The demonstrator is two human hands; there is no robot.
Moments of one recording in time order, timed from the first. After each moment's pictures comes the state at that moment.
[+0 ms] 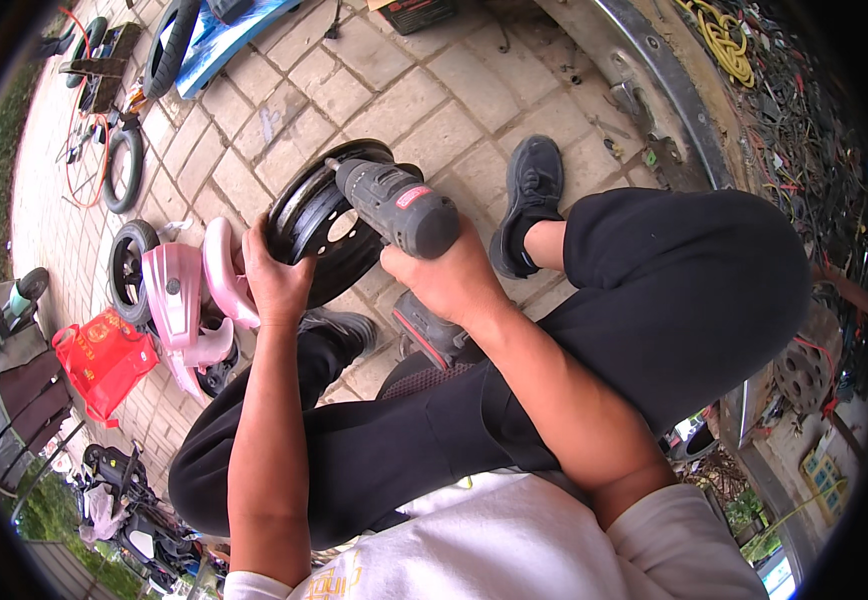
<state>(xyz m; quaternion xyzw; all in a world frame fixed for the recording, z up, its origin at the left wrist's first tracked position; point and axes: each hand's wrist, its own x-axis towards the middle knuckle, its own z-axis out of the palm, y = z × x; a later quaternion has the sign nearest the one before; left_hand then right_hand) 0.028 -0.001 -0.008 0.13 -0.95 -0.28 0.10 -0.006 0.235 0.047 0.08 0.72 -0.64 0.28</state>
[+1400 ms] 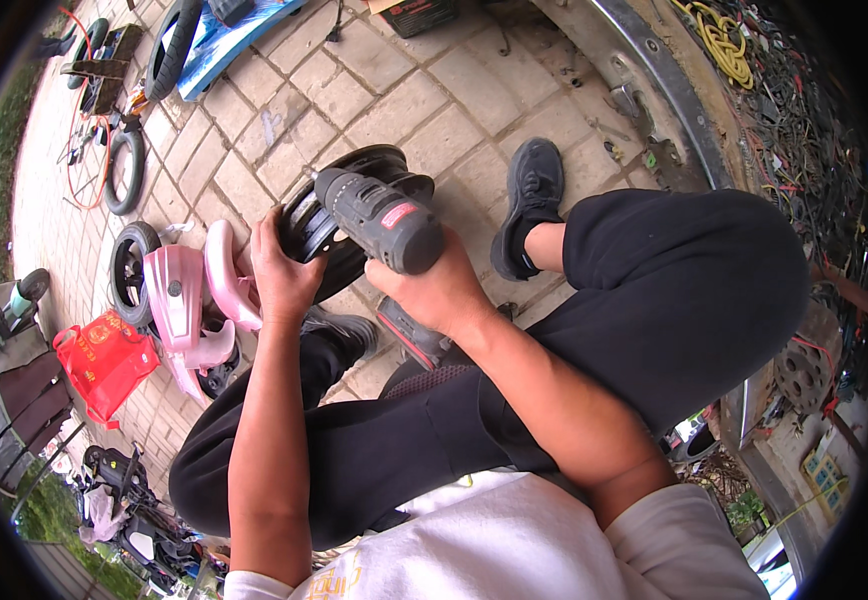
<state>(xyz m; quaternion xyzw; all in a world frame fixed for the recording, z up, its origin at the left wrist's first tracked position) 0.020 0.001 -0.005 0.08 -0.95 -0.29 0.08 -0.003 0.223 0.046 0.05 0.70 -0.67 0.25</state>
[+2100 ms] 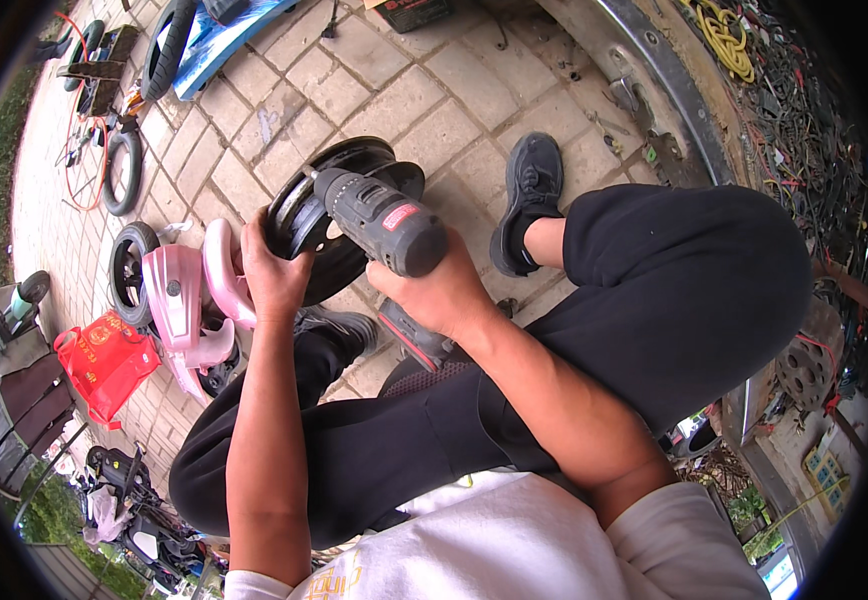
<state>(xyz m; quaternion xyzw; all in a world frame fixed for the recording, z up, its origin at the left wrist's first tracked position) 0.020 -0.005 -0.007 0.12 -0.94 -0.30 0.08 0.004 0.228 0.045 0.04 0.70 -0.67 0.24</state>
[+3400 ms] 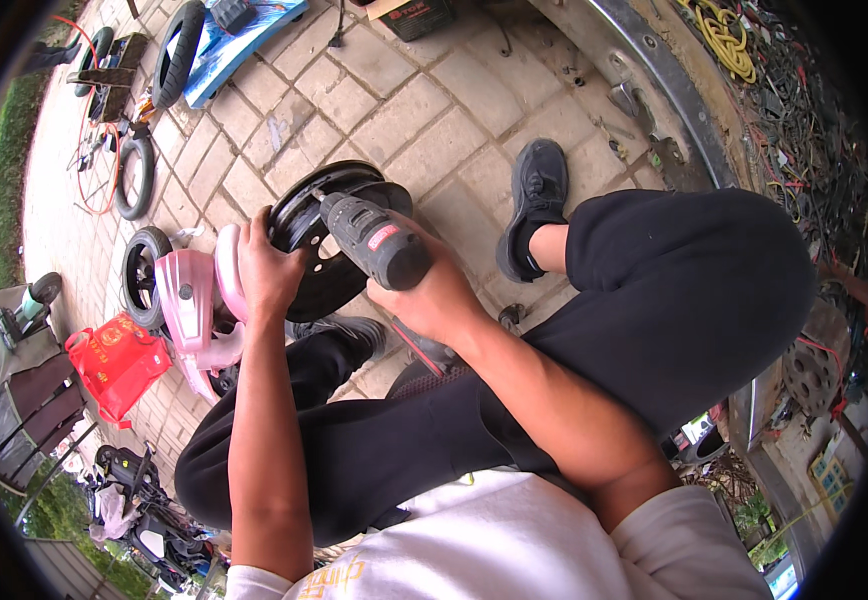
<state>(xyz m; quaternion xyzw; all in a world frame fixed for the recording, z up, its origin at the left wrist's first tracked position) 0.000 -0.011 0.018 0.15 -0.97 -0.18 -0.02 0.006 0.222 0.049 0.04 0.71 -0.65 0.27</state>
